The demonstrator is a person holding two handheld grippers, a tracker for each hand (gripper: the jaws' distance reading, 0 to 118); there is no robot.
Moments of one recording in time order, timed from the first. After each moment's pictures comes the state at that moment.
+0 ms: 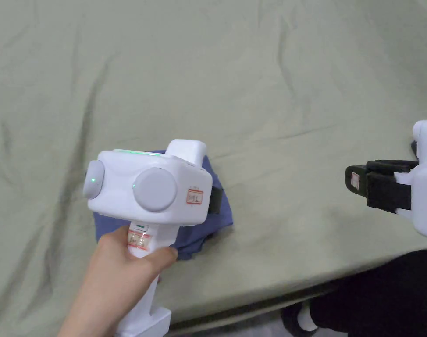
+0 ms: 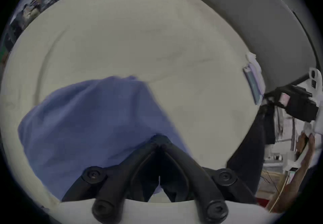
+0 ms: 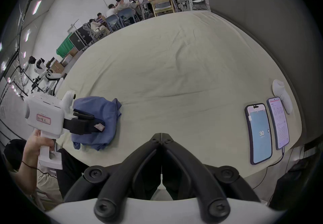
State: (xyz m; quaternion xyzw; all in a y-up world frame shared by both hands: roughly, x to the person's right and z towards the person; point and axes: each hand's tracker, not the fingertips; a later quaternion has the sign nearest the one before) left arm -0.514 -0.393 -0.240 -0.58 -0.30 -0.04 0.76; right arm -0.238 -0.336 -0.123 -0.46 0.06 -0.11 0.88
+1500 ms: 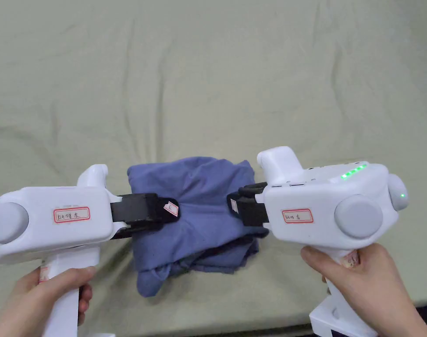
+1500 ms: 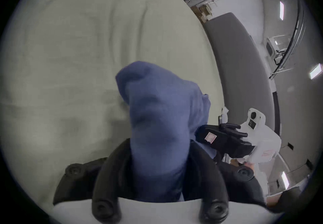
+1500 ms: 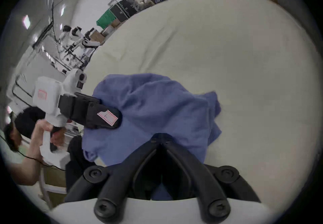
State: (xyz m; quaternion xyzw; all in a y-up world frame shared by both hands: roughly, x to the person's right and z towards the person) left arm -0.747 -0.425 -0.250 -0.55 -0.26 0.30 0.74; right arm -0.421 -0.402 -0.225 -0.48 0.27 -0.04 0.83
